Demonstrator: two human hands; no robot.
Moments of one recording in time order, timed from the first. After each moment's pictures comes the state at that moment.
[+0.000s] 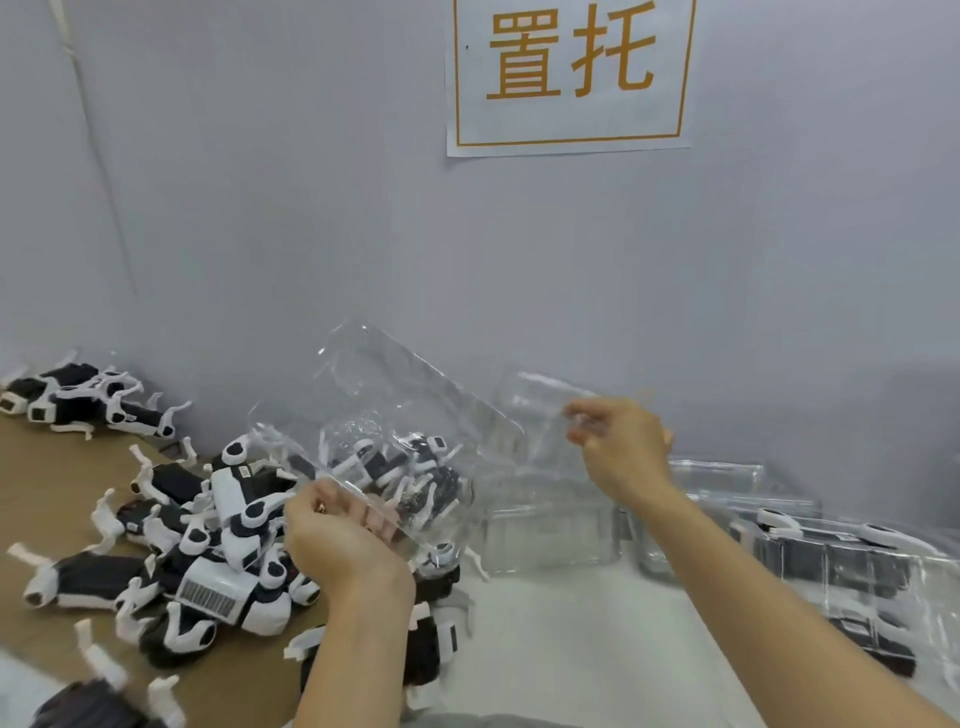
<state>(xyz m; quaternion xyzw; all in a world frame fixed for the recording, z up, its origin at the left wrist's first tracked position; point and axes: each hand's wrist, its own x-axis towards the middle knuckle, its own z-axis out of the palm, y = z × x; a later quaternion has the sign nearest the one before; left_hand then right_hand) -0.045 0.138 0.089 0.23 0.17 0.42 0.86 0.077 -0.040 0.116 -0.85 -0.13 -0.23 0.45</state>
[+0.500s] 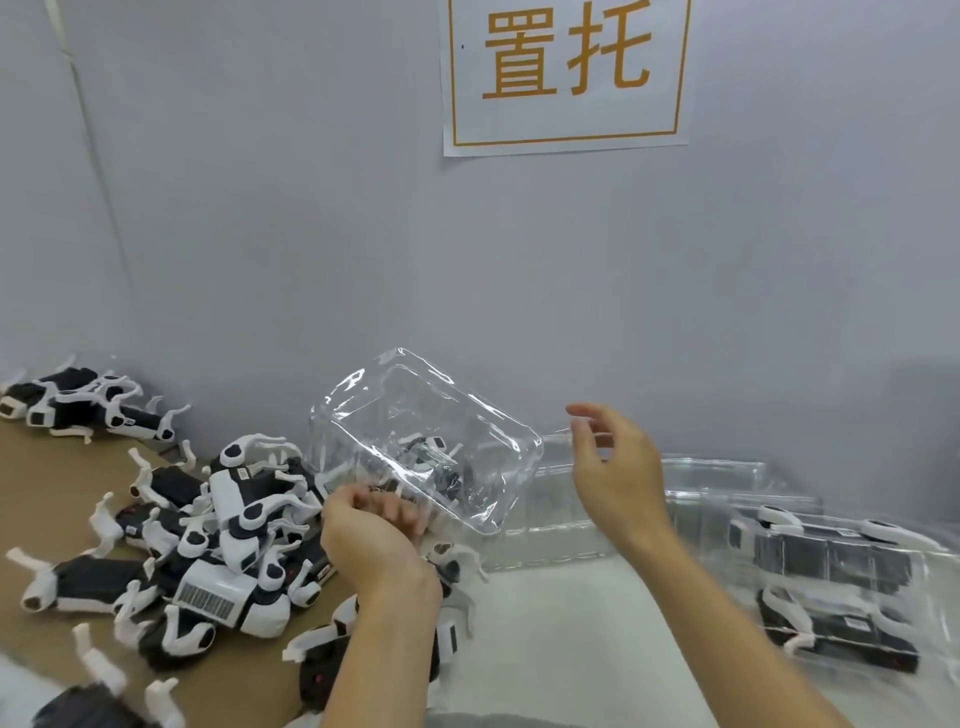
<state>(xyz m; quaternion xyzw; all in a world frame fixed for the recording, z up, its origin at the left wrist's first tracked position) -0.029 0.126 0.081 0.25 0.21 0.37 0.87 0.054 -0.035 0.089 -0.76 -0.16 -0.28 0.56</state>
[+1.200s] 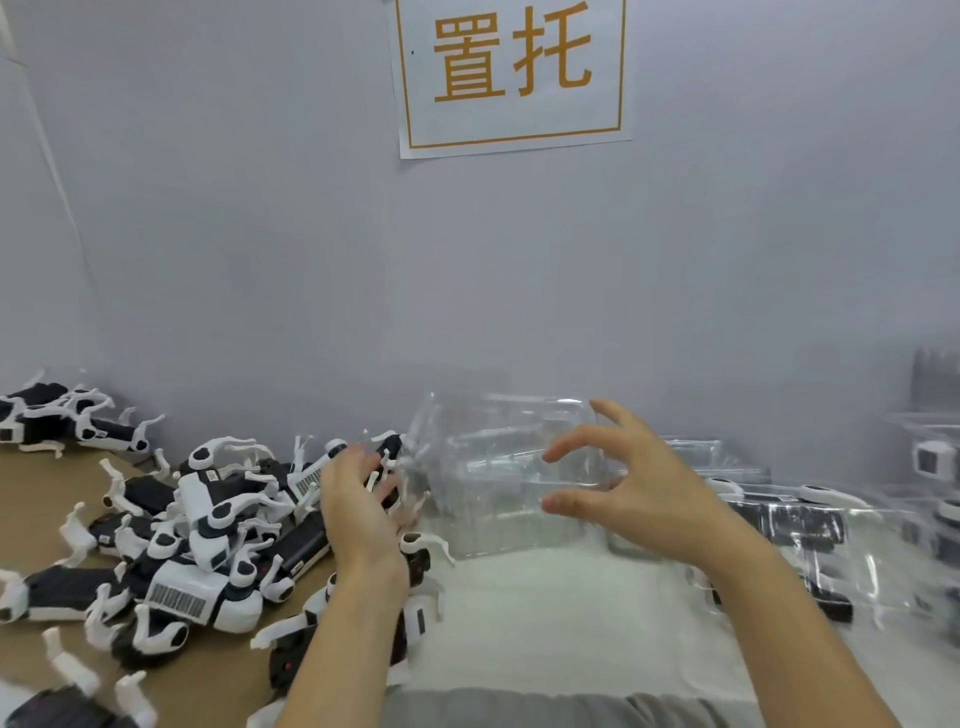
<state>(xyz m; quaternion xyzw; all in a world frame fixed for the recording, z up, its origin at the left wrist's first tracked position) -0.030 0.114 0.081 0.43 0.18 0.33 0.82 -0.005 -0.111 0.112 -0.84 -0.27 -0.08 0.46</state>
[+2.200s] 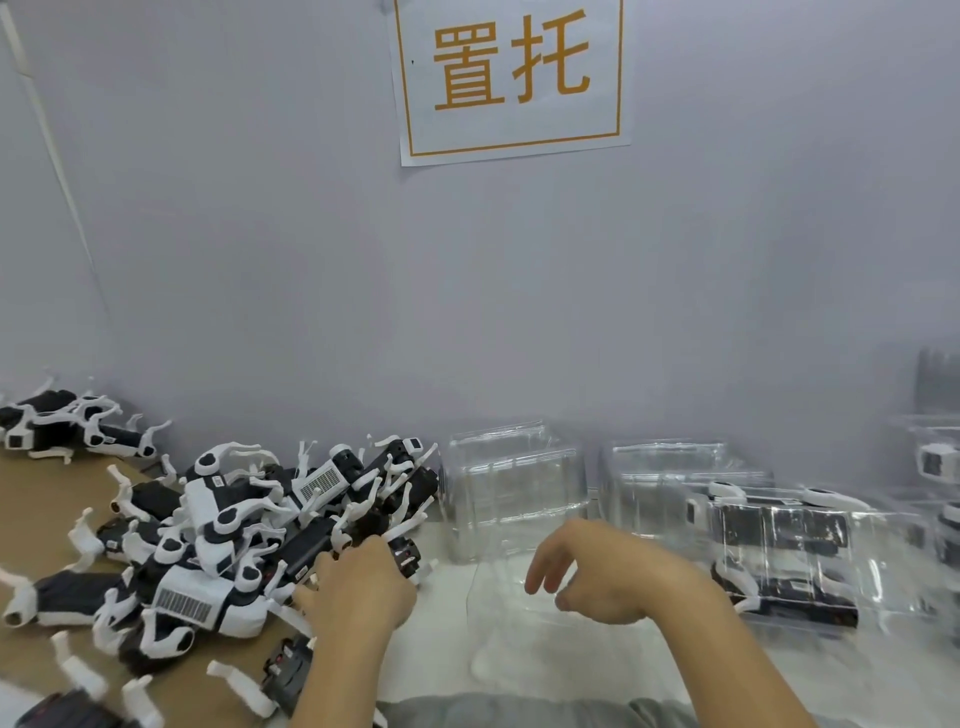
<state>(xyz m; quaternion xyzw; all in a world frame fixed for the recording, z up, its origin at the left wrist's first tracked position) -0.039 0.131 0.047 0.94 0.32 0.02 0.13 0.006 -0.087 0.074 -0.93 -0.26 0.14 0.20</state>
